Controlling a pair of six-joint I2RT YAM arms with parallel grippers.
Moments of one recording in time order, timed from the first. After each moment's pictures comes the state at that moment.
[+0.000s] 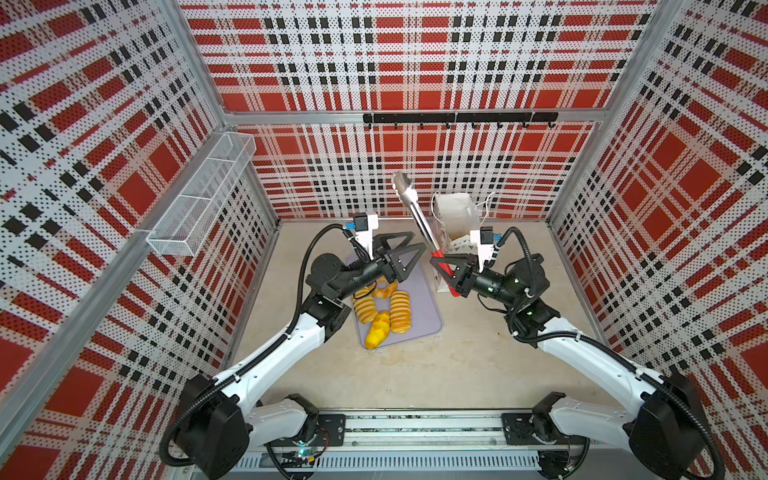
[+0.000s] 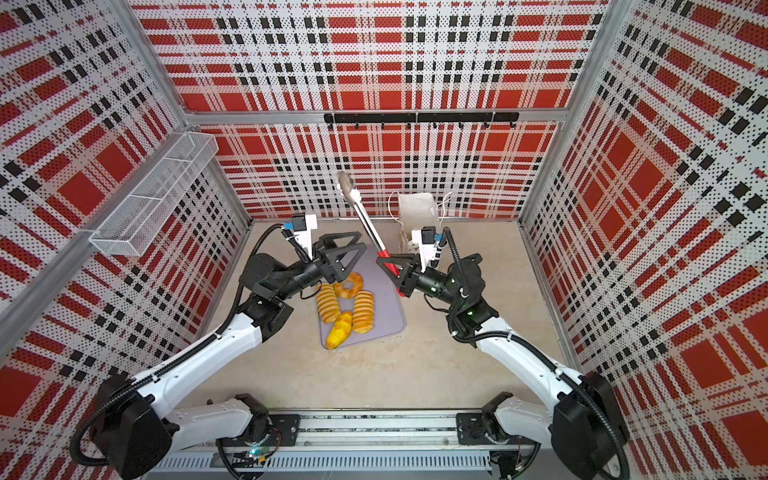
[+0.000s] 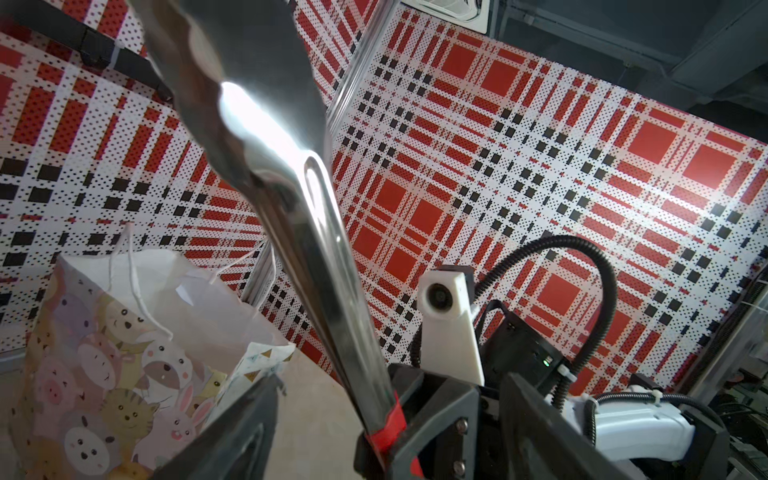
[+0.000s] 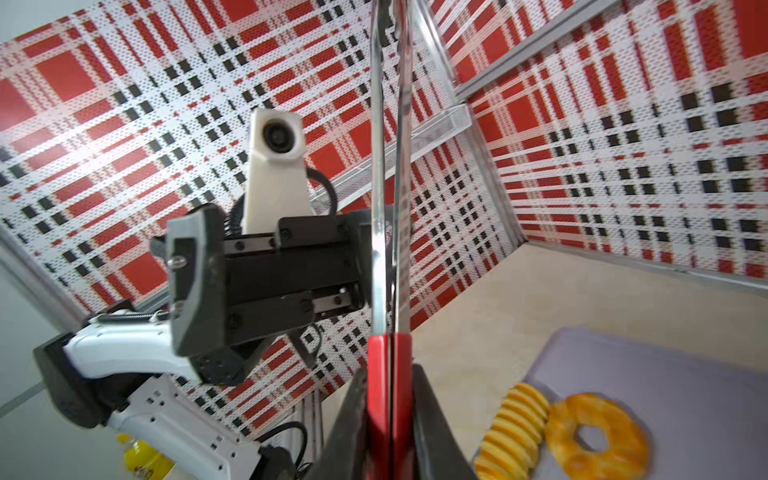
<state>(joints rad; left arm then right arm) -0.55 1.22 0.90 0.67 0.53 -0.69 0.58 1.20 0.81 0.63 -0.61 0.62</state>
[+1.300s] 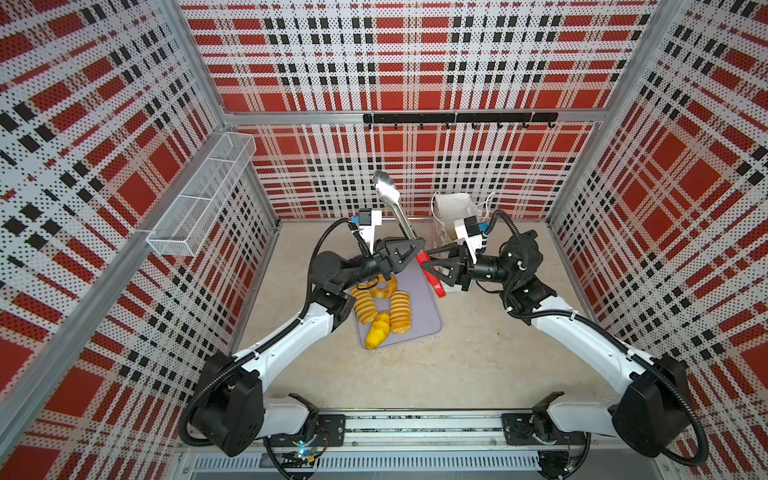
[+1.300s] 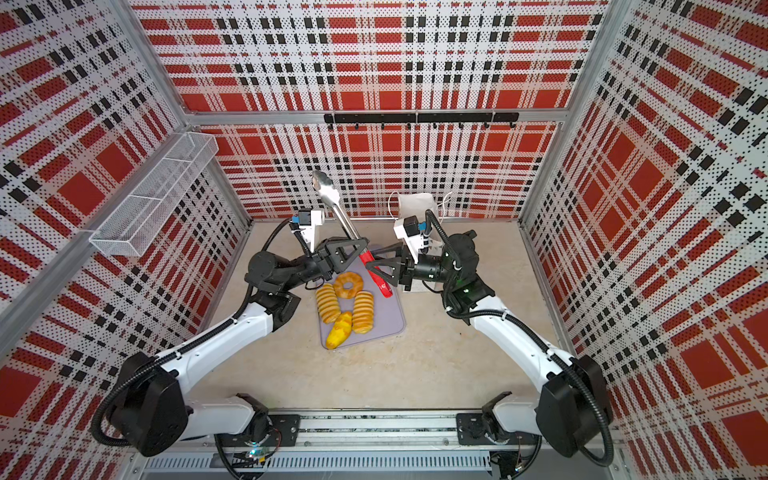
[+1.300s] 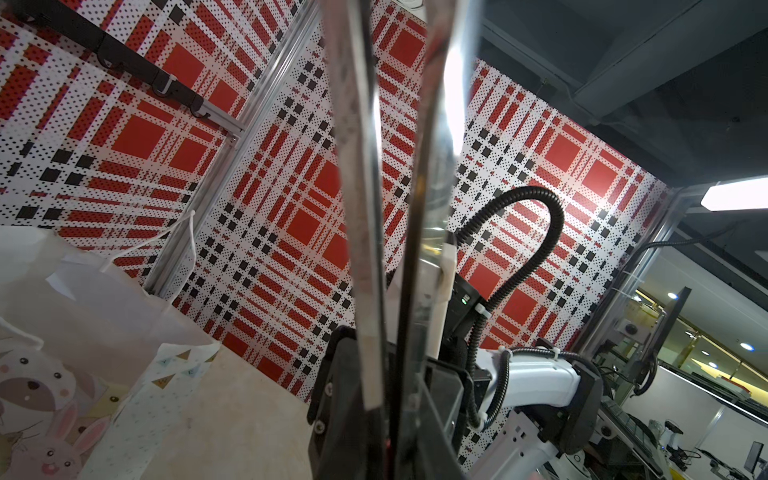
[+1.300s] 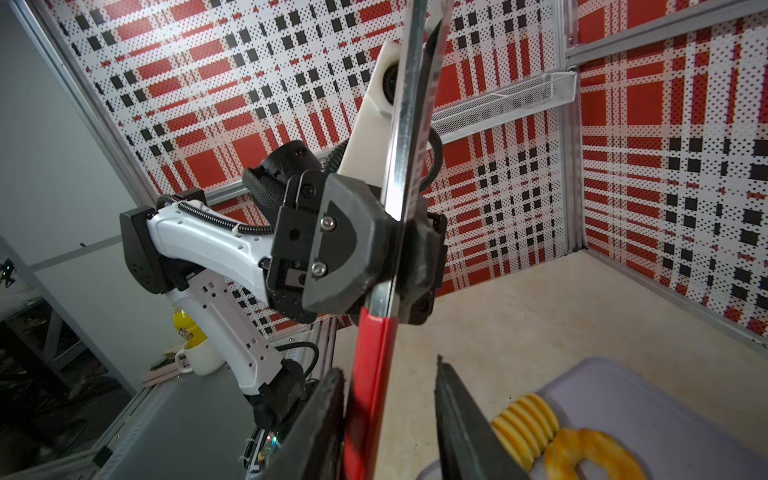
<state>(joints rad) -0.51 1.33 0.92 0.92 0.75 -0.95 0.50 1.31 1.03 0.44 -0.98 0.37</state>
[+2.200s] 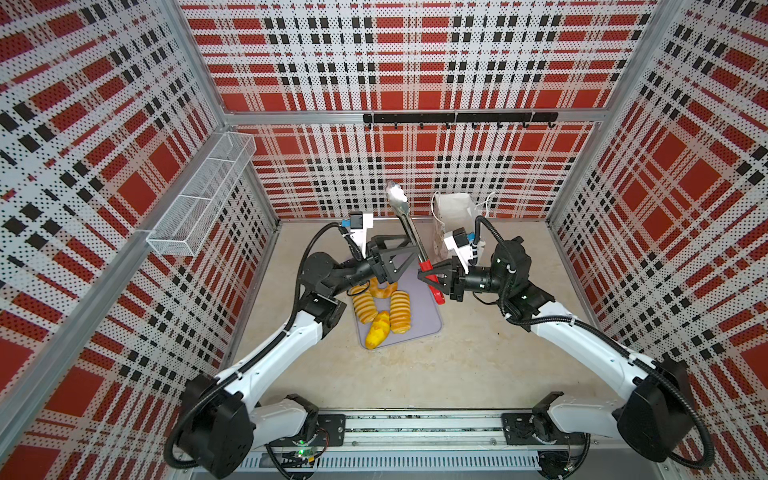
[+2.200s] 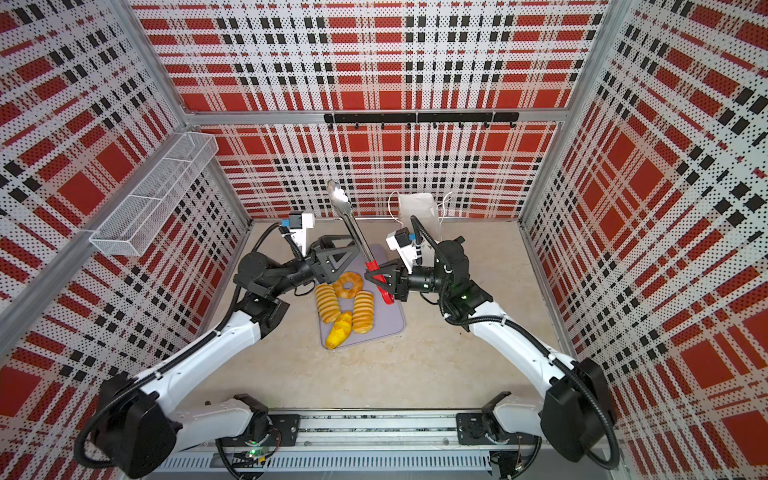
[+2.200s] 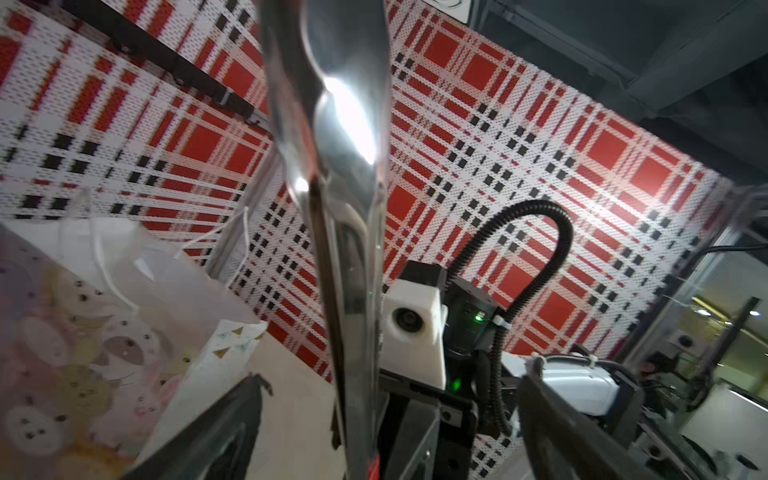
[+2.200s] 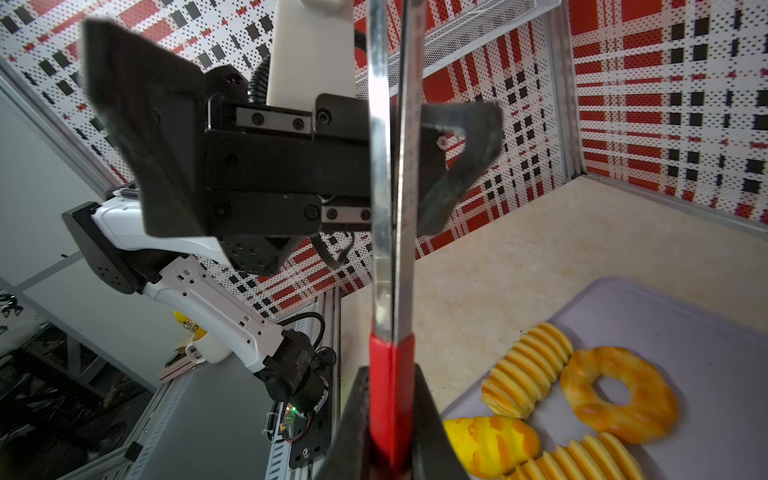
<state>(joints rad) -0.47 1.15 0.89 0.60 0.62 -0.75 0.56 1.23 0.95 0.23 -0.83 0.34</state>
